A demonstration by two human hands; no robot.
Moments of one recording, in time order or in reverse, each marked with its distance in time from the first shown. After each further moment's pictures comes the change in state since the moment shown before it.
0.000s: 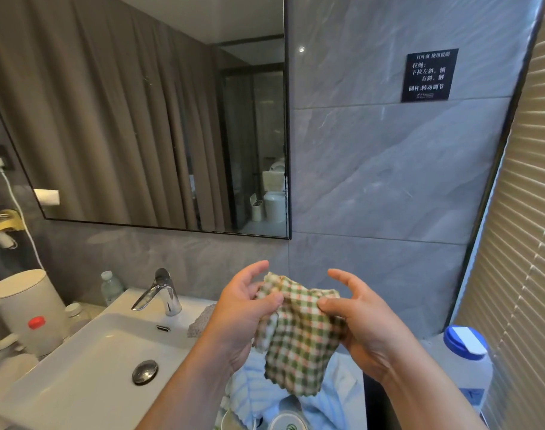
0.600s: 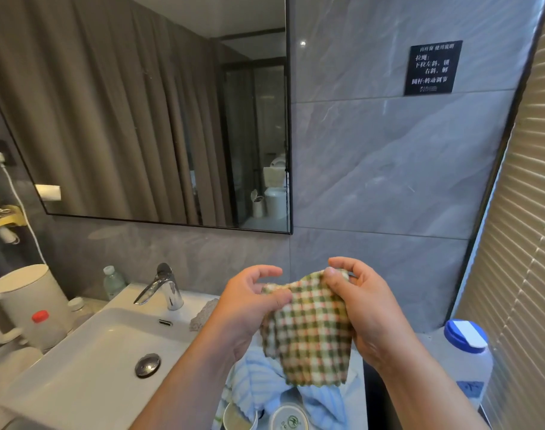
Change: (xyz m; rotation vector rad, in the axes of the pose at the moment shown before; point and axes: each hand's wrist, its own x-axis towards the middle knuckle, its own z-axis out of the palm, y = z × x) left_hand -0.002 0.006 0.005 0.205 0.030 -0.048; right_hand 0.005 0.002 0.004 -0.107 0.123 -0.189
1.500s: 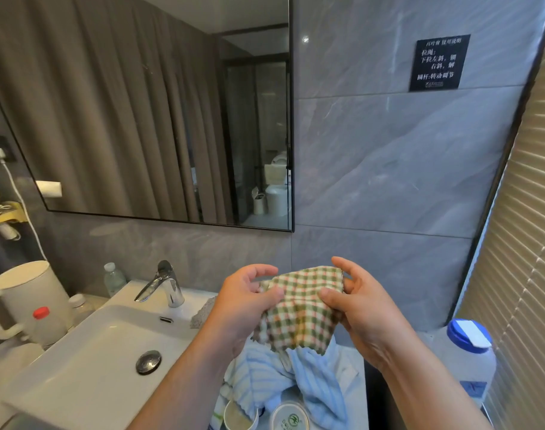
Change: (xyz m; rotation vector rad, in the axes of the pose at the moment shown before) left_hand 0.014 -0.015 -0.011 0.102 0.078 0.015; right_hand 0.012 0.017 -0.007 0.018 -0.118 0.078
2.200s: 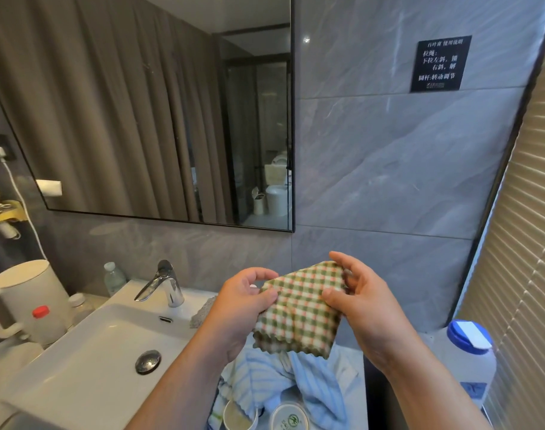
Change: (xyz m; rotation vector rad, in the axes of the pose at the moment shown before) left_hand -0.010 0.007 -0.003 -0.117 -0.084 -0.040; right_hand -0.004 -0.001 -0.003 -0.149 0.030 -0.163
